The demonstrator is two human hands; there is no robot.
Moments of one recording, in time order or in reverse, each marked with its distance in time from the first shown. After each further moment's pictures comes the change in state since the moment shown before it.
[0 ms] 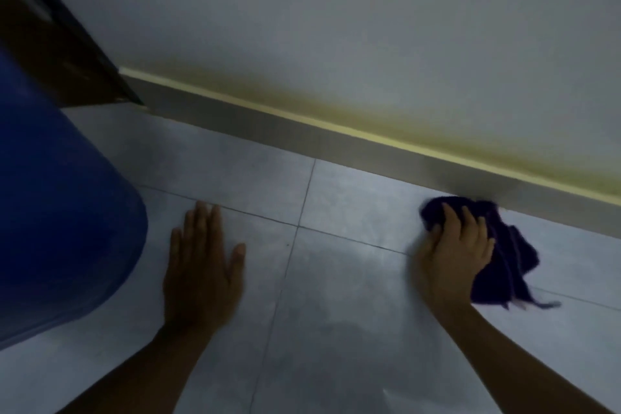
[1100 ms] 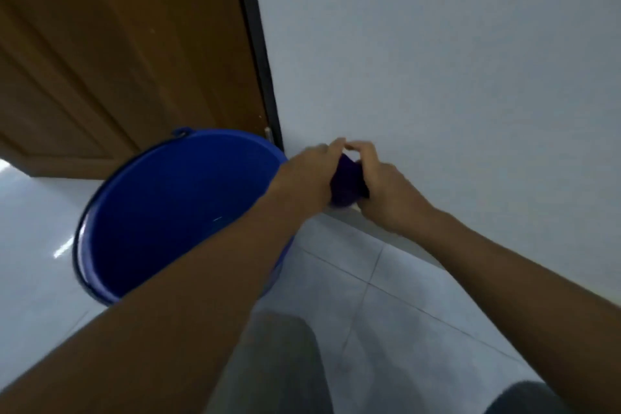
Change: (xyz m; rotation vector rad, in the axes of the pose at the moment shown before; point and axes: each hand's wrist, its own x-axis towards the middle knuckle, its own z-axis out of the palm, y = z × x) left_hand 0.016 0.094 -0.384 0.051 0.026 0.174; right_hand 0.009 -0.335 -0.261 0.363 -0.560 -0.990
